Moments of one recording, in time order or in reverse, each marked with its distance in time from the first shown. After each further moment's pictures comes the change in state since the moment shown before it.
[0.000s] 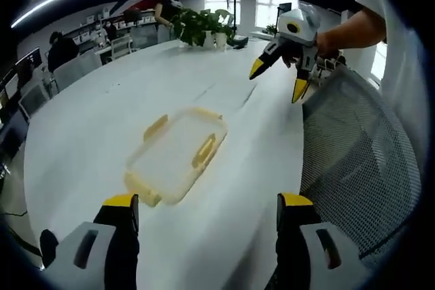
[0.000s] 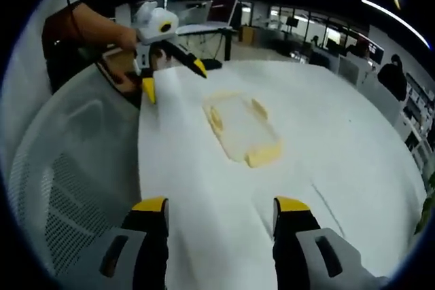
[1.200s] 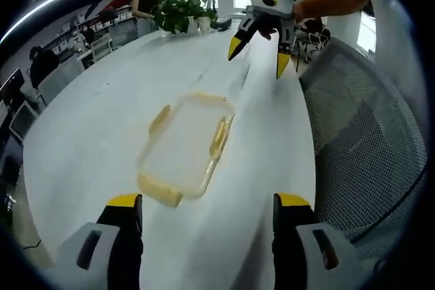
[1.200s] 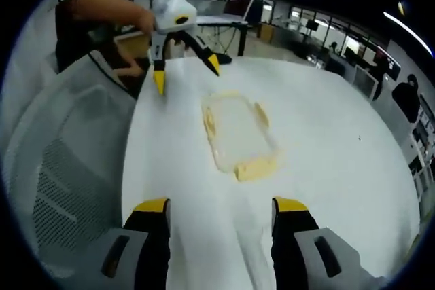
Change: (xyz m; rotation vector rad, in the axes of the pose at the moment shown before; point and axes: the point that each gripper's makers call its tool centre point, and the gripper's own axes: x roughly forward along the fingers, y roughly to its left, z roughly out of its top) left arm 0.010 0.029 -0.008 0.153 0.096 -0.056; right arm 0.023 -0.027 0.013 -0.118 0.055 0.049
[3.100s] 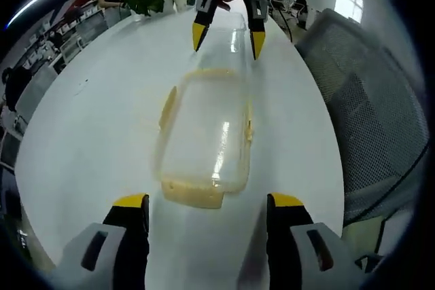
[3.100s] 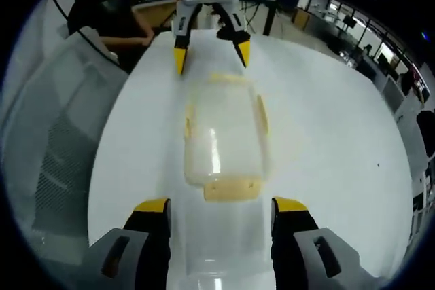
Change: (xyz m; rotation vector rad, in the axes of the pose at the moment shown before) left arm 0.027 0.045 -0.009 0.168 0.162 -0.119; right arm 0.049 -0.041 0.009 -0.163 0.176 0.141
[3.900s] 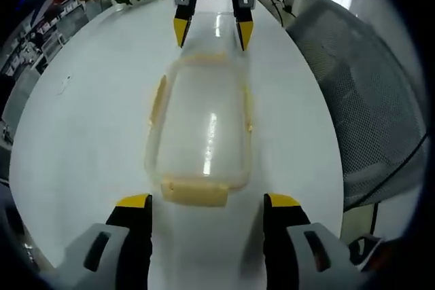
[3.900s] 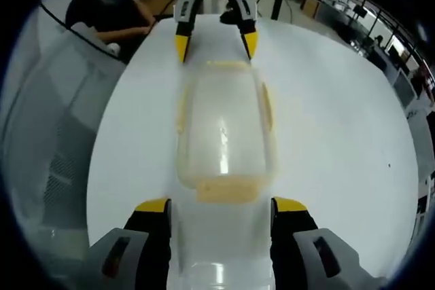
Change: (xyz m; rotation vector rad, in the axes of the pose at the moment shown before) left arm 0.008 0.002 -0.006 0.061 0.103 -0.093; right arm 0.017 -0.002 -0.001 -0.002 0.099 0.071
